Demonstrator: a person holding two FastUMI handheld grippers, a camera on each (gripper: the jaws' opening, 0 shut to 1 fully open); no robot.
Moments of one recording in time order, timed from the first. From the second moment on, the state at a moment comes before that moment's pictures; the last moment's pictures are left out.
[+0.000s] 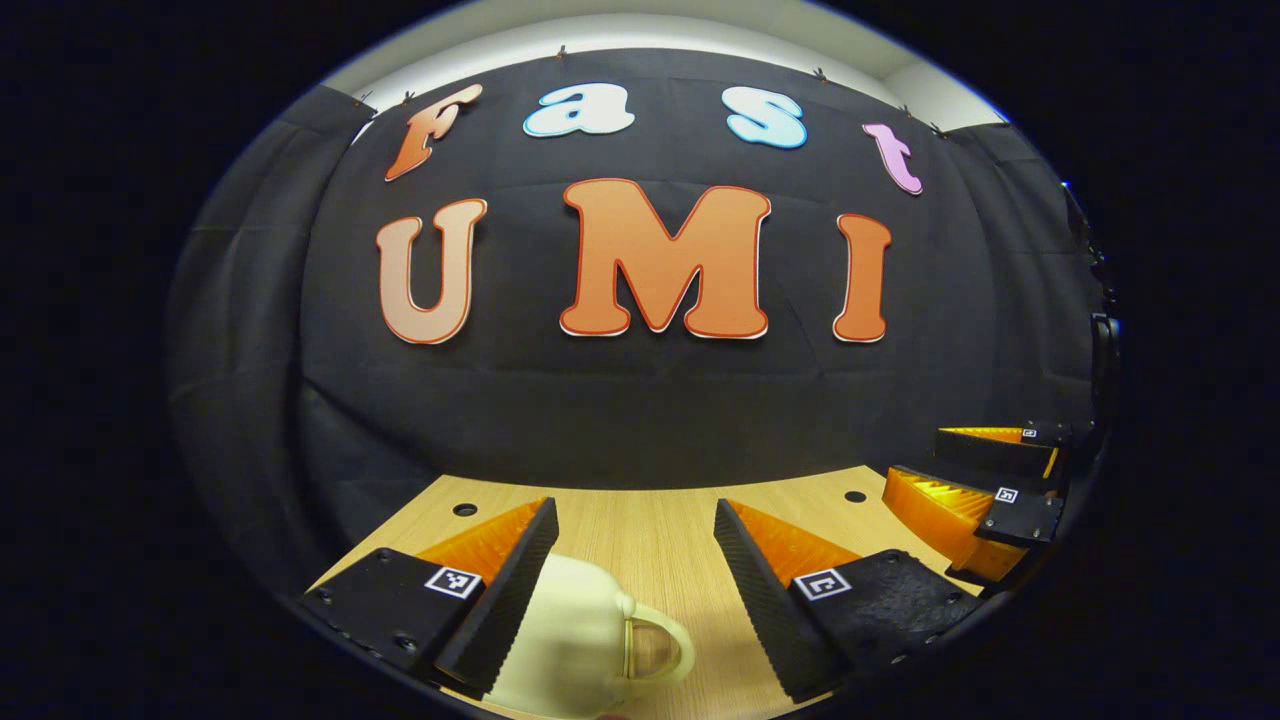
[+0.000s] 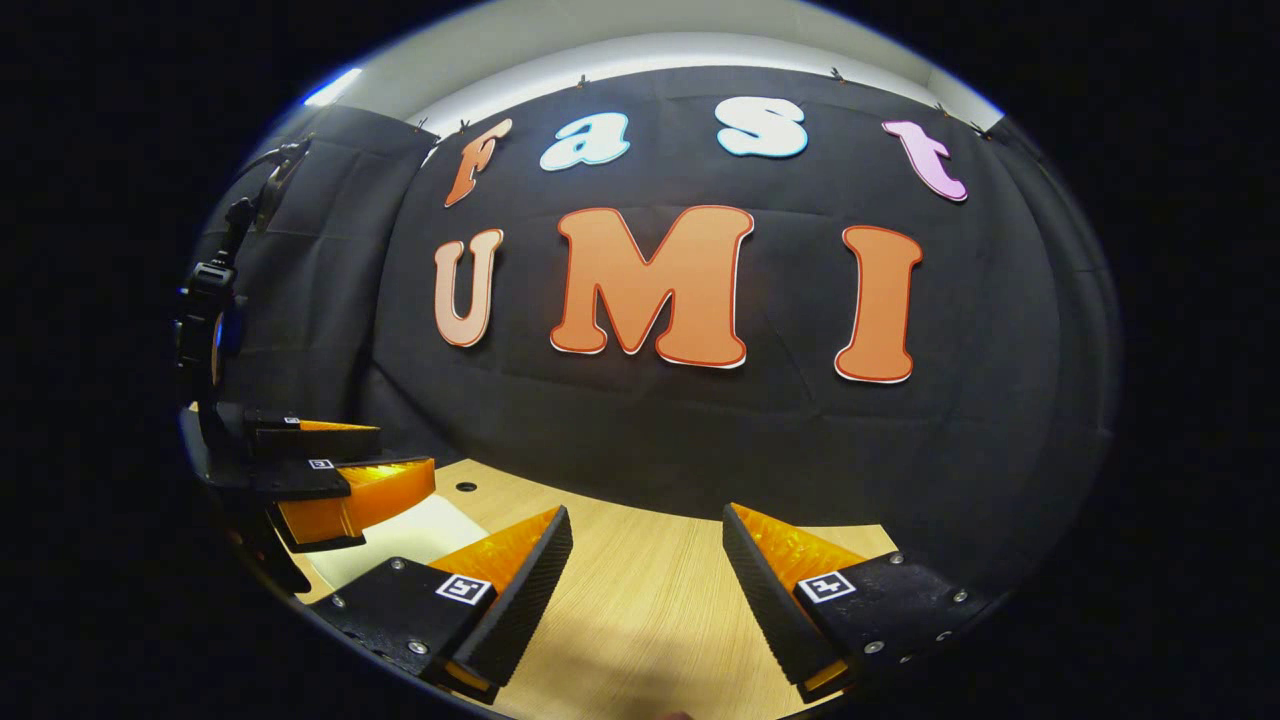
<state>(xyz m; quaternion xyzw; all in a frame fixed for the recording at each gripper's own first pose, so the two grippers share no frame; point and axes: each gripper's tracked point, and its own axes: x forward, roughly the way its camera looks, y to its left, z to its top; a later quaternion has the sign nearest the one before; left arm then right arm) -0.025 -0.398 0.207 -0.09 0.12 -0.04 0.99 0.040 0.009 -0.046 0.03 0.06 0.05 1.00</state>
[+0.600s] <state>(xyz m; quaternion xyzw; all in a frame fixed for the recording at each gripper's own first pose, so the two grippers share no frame) 0.019 -0.406 0.193 -0.11 0.15 -0.07 0.98 0.075 0.018 -0.047 0.03 0.09 0.05 0.99</state>
